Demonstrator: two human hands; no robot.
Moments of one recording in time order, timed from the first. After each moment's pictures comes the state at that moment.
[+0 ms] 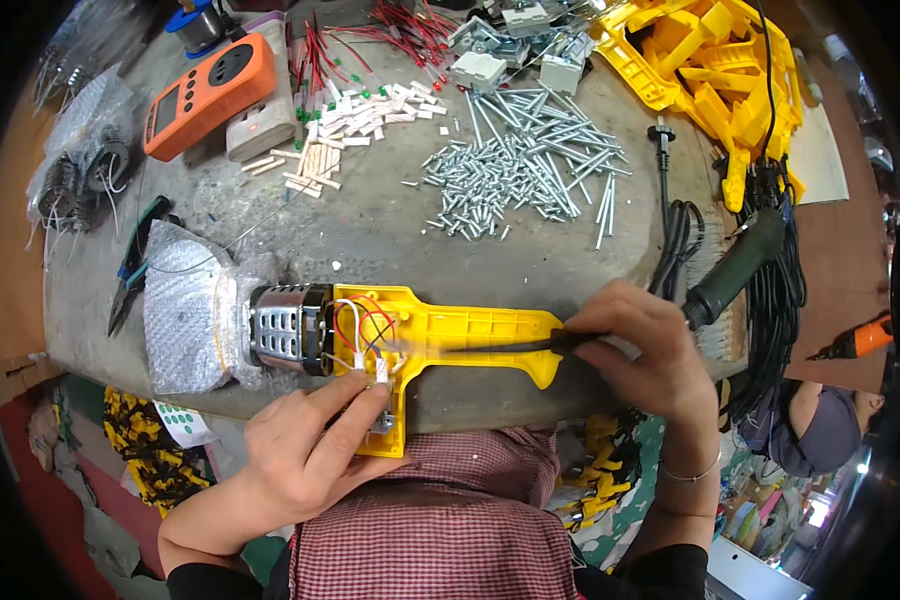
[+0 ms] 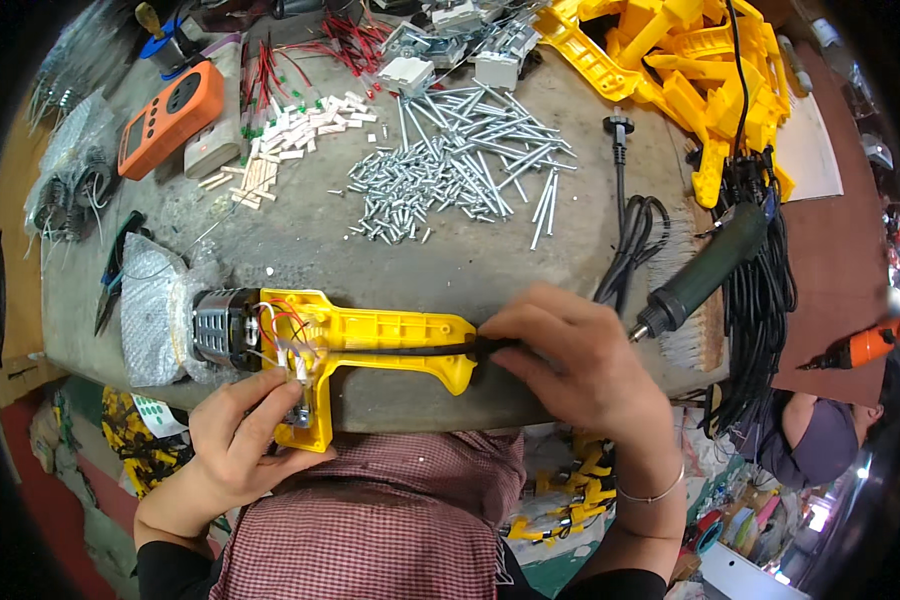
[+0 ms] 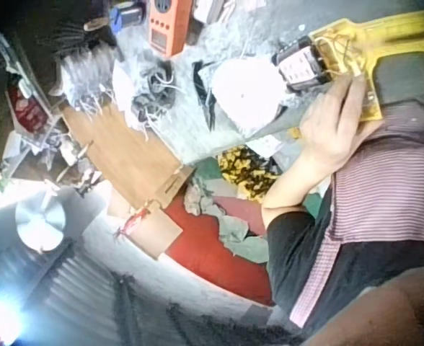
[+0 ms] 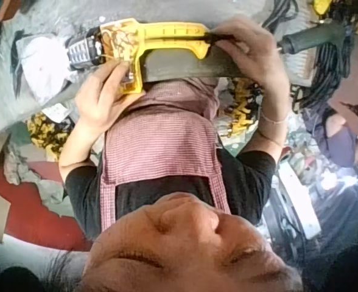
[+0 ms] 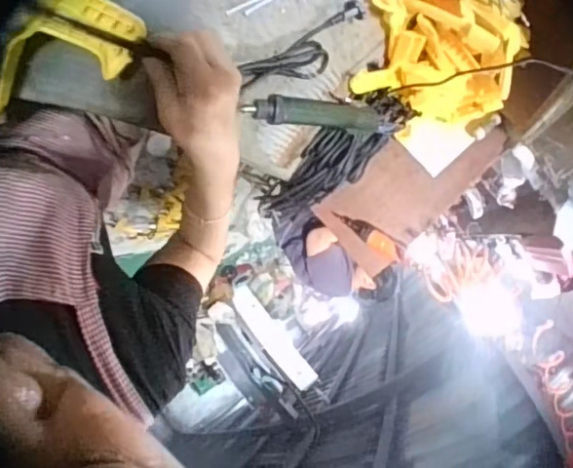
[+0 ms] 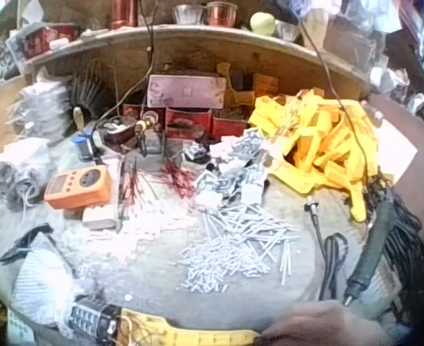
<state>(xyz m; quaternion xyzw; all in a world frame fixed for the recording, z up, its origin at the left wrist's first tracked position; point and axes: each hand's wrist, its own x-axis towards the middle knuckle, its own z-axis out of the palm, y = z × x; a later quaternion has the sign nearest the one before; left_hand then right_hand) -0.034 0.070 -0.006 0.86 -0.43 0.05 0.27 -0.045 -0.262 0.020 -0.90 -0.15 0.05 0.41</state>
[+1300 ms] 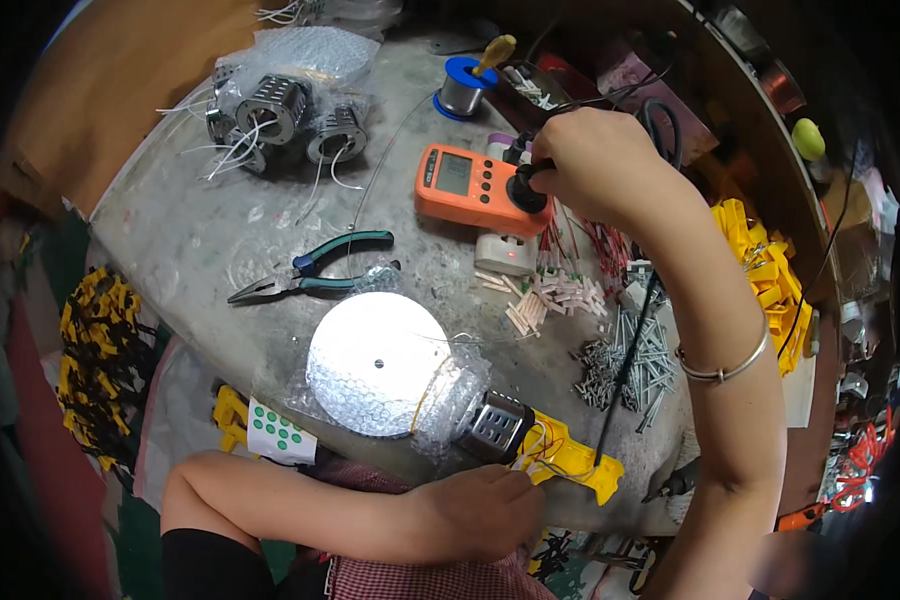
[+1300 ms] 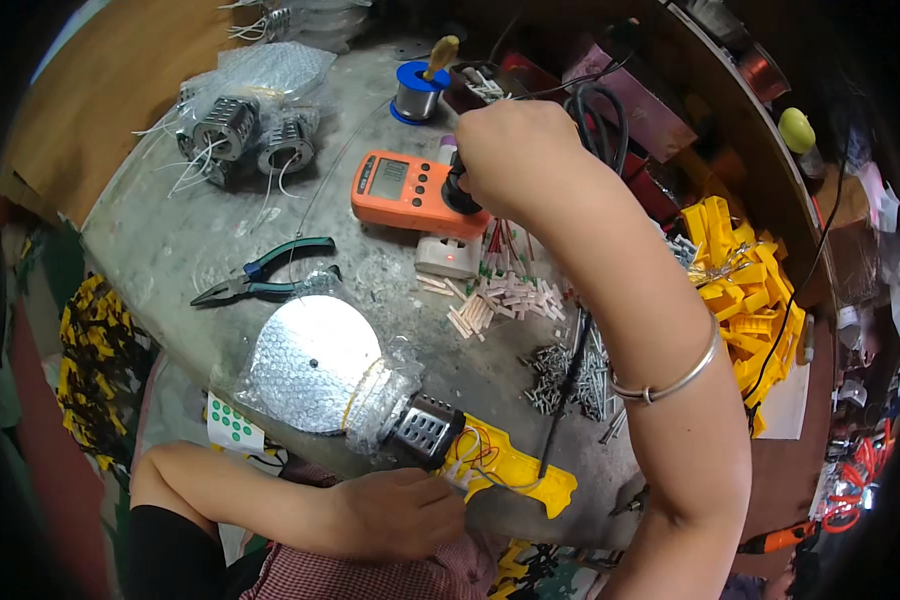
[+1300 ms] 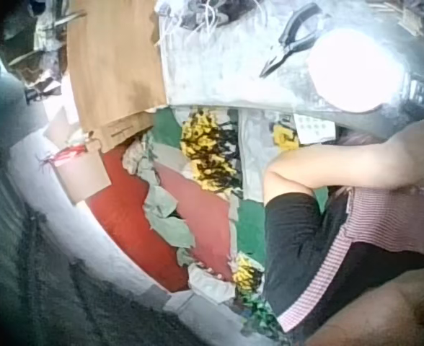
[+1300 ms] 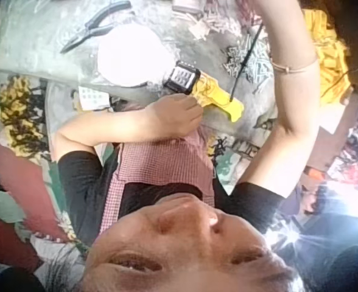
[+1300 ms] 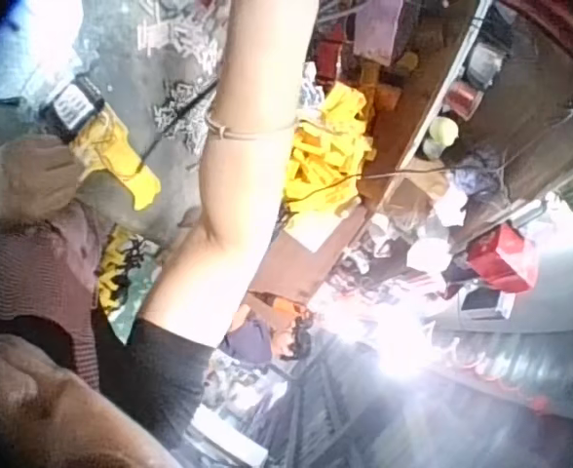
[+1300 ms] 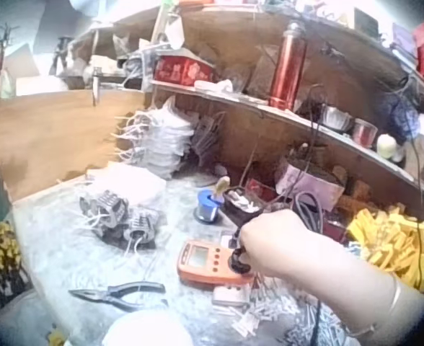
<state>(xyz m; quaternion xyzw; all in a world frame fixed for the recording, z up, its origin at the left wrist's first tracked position) -0.025 0.066 -0.013 0.76 -0.49 0.09 0.42 0.221 -0.029 0.112 -0.94 -0.29 0.01 -0.20</state>
